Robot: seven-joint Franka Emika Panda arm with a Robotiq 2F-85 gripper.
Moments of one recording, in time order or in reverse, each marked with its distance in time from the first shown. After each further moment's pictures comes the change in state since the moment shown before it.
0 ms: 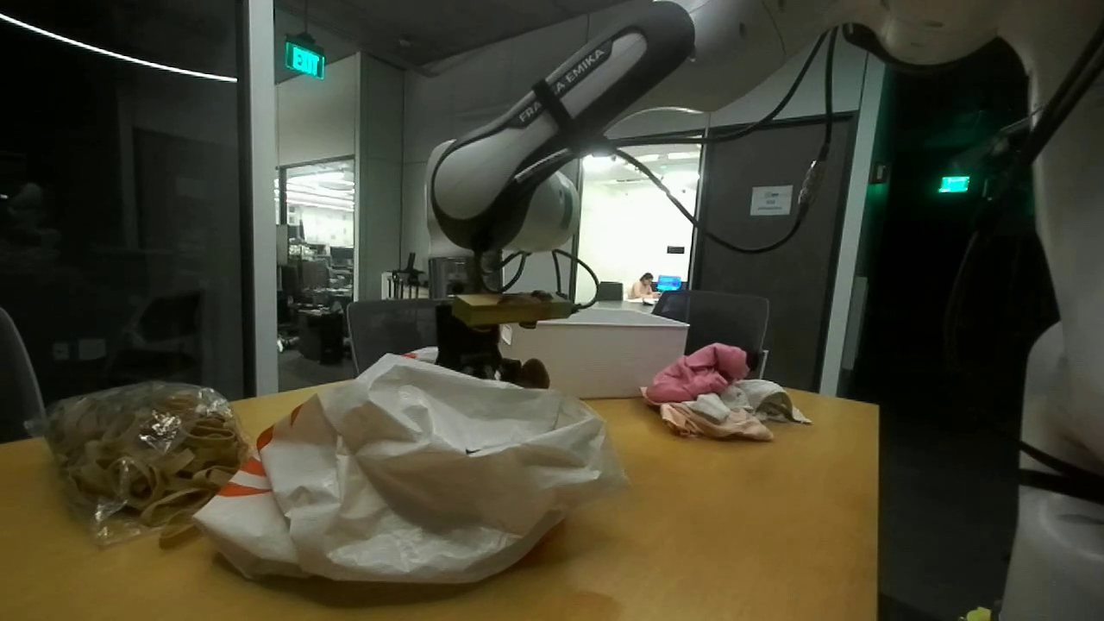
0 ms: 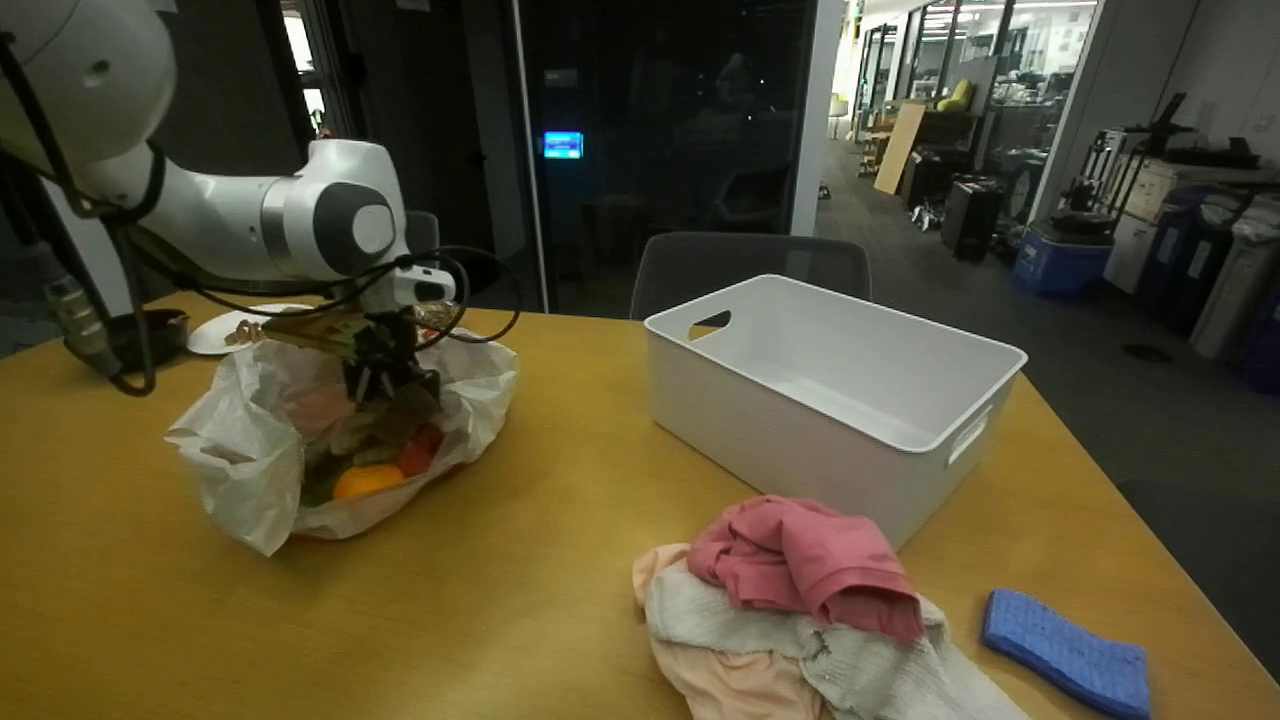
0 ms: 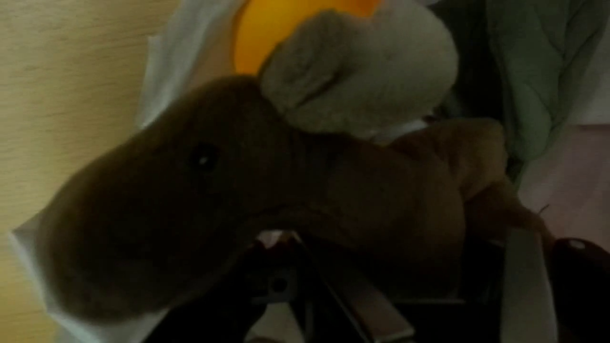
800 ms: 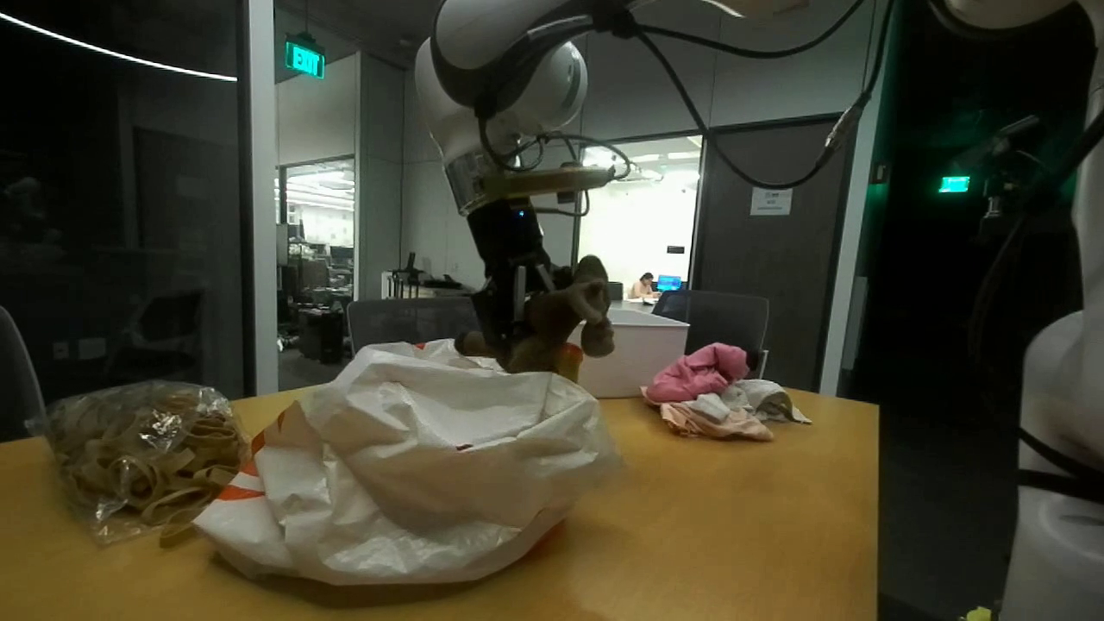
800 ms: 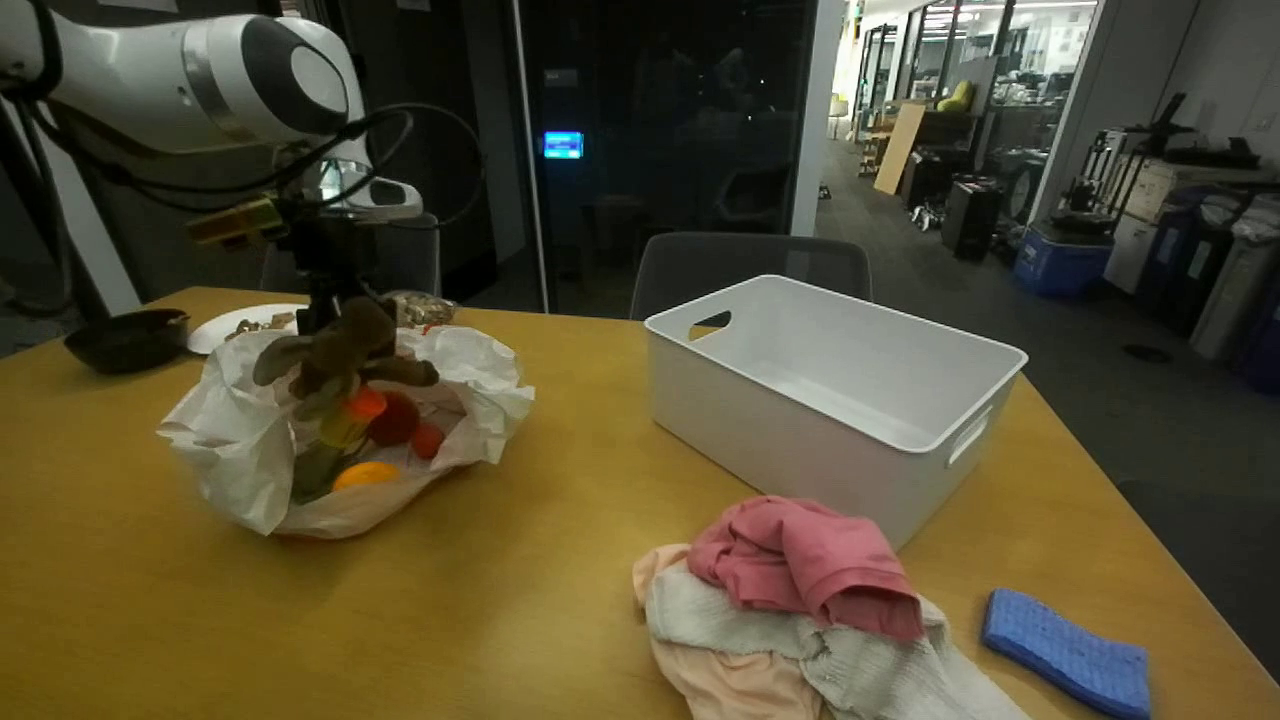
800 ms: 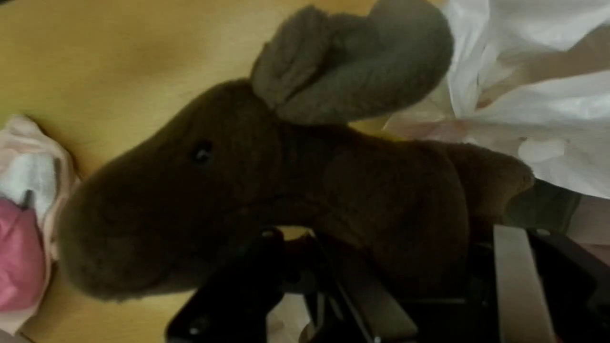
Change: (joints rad) arm 0.030 -0.141 -0.011 0.165 -0.072 -0.598 0.052
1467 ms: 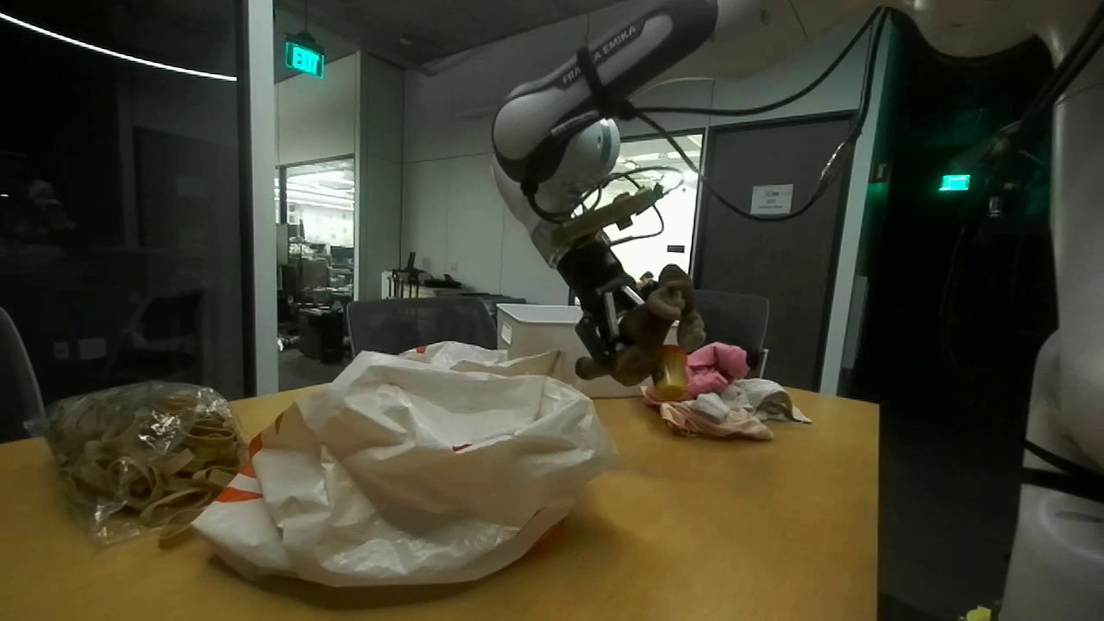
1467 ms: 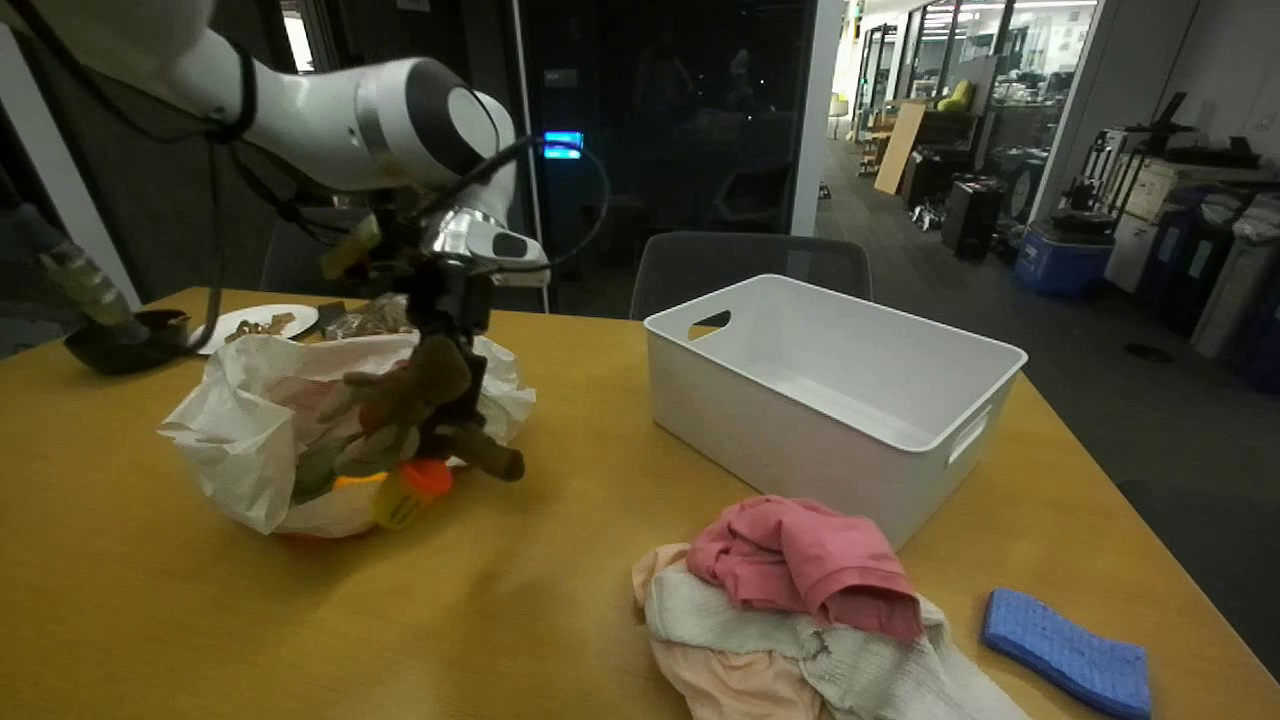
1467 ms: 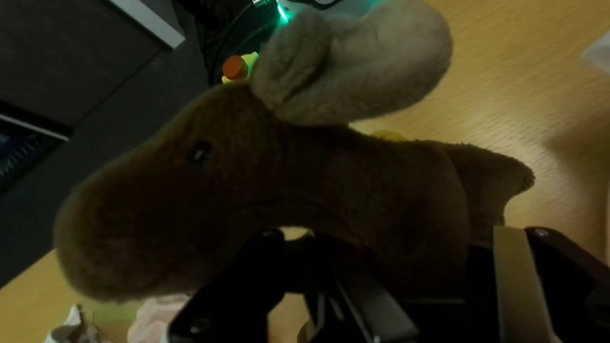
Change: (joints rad) arm -0.120 0.093 -0.151 0.008 -0.034 -0.257 0.094
